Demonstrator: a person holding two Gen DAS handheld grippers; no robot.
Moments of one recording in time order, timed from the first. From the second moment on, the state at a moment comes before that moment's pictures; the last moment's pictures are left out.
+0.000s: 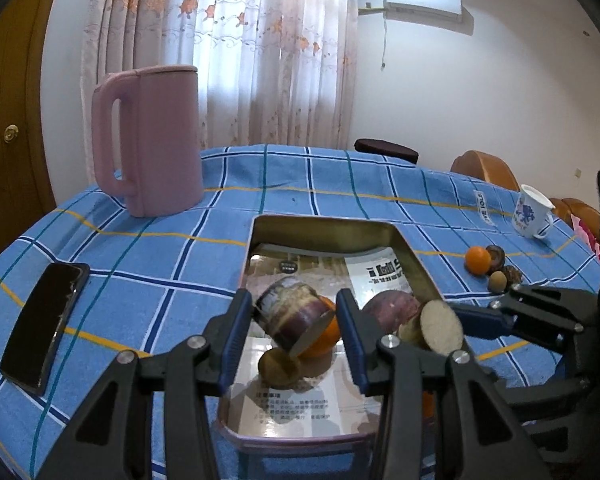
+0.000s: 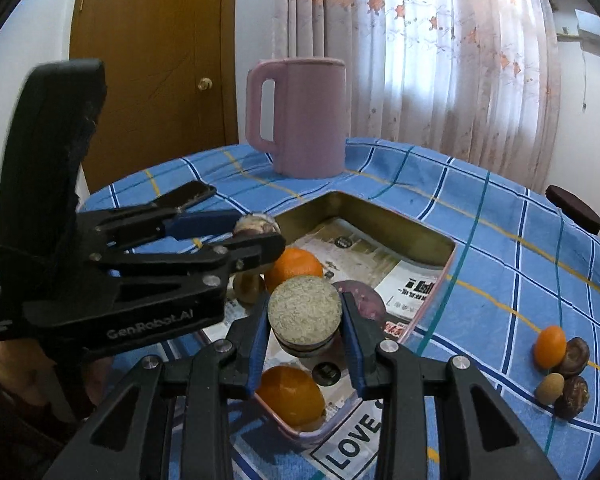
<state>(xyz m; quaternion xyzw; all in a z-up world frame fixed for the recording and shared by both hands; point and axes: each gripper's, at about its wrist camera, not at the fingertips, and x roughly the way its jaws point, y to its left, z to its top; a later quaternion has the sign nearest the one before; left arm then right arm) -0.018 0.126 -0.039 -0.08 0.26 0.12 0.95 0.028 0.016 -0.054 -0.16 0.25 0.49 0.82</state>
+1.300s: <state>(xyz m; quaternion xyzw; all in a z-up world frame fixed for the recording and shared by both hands) 0.062 -0.007 -0.018 -0.02 0.28 -0.01 0.96 0.169 -0.141 -0.068 -0.09 0.37 0.25 0.89</state>
